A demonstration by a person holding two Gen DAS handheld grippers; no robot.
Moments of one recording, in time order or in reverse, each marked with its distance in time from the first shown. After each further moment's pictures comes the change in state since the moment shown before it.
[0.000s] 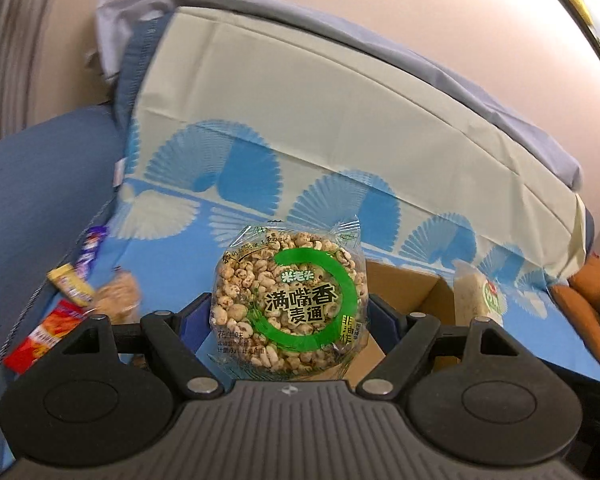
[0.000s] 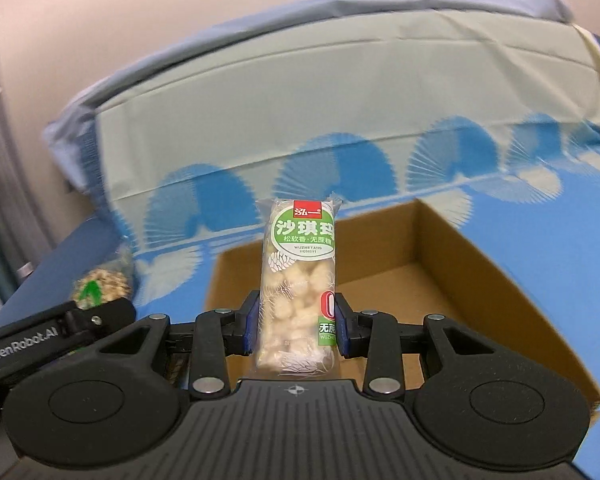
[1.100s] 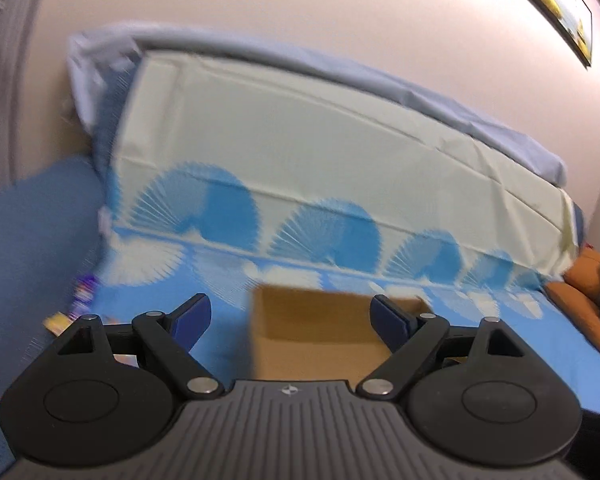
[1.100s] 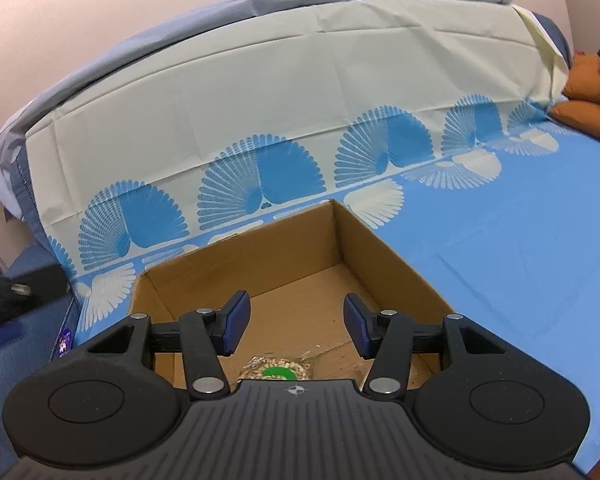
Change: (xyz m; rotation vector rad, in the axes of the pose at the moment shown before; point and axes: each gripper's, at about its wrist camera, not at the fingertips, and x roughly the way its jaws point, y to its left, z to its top) left arm -0.032 -0.006 0.017 0.079 -0.107 0.007; right arm 0.005 -0.036 0.012 0.070 0.002 -0.143
